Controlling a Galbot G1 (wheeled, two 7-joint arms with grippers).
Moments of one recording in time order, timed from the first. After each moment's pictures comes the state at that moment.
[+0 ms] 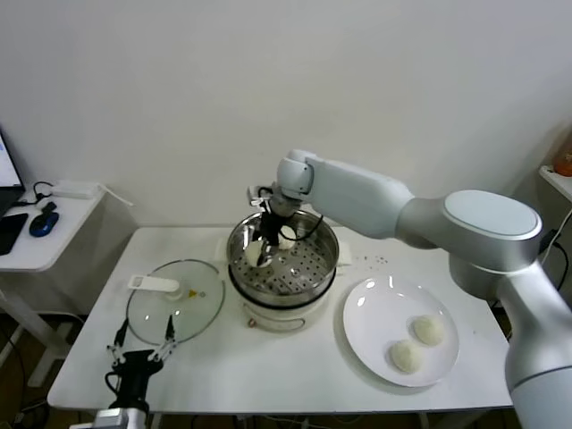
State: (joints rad) left arm 1.67 -1.52 -0.69 -2.00 -0.04 -0.11 -0.04; right arm 0.43 1.46 -1.21 0.81 0.49 -0.29 -1.08
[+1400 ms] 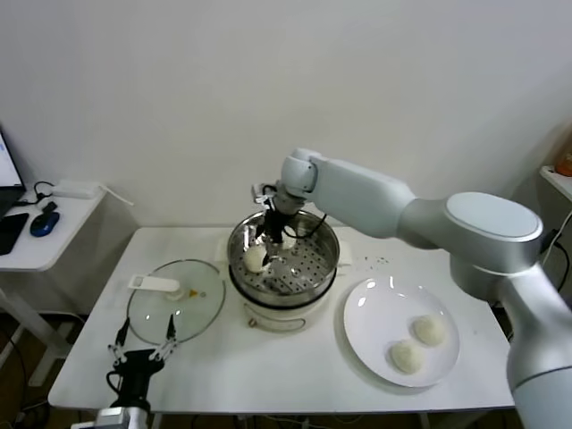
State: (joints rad) left arm 1.66 -1.52 -0.69 -1.99 -0.04 -0.11 -0.04; right arm 0.52 1.37 -1.26 0.90 0.54 -0.26 -1.11
